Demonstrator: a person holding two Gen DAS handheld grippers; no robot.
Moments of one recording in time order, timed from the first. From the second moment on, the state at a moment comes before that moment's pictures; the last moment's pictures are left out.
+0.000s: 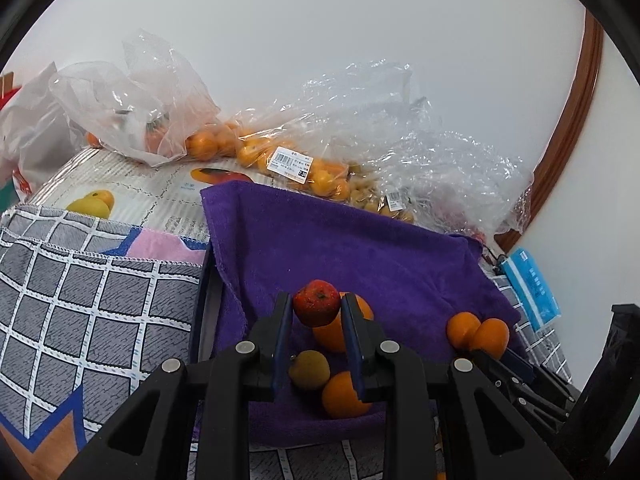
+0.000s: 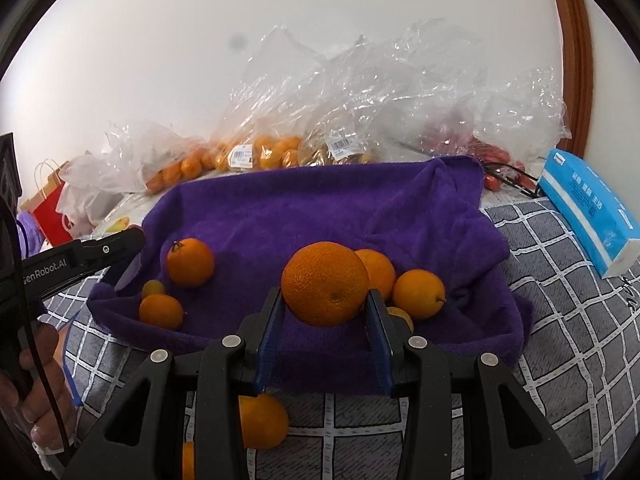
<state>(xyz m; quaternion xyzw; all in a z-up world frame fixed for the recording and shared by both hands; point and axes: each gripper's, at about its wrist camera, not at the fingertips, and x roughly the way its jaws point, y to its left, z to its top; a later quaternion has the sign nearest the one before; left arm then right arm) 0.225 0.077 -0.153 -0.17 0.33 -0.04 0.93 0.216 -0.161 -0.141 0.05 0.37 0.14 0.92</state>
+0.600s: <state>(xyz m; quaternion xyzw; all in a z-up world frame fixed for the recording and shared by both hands) 0.233 0.069 -0.167 -0.16 0.37 -0.06 0.91 0.215 -0.163 -0.139 0.04 0.36 0.14 0.92</state>
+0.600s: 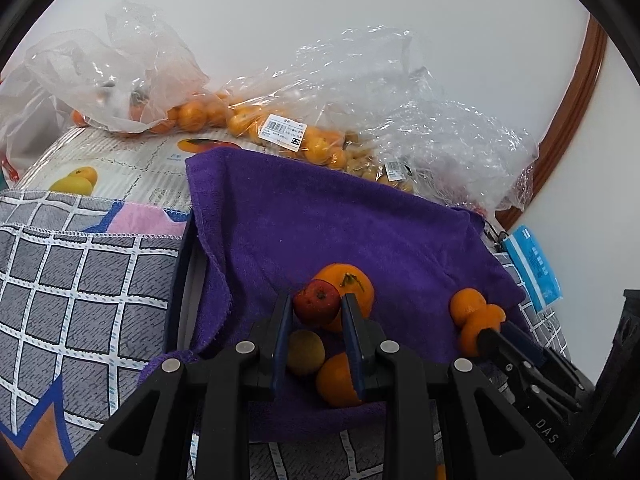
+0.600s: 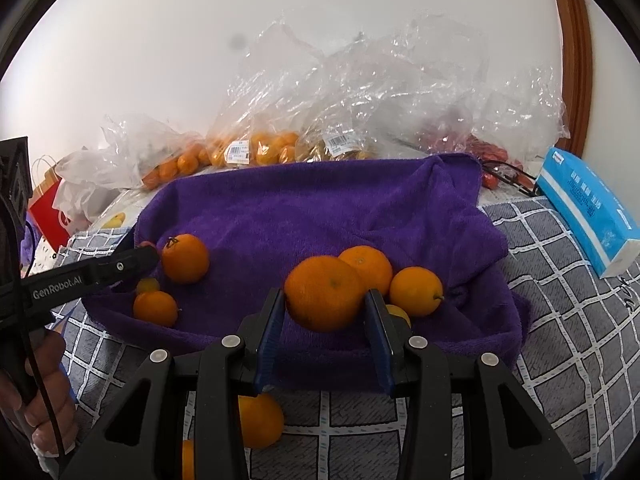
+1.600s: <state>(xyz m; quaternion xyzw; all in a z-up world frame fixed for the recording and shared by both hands) 0.235 0.064 -0.168 -0.15 0.38 -0.08 0.91 0.214 -0.172 -0.134 0.05 0.35 0.11 0.93</state>
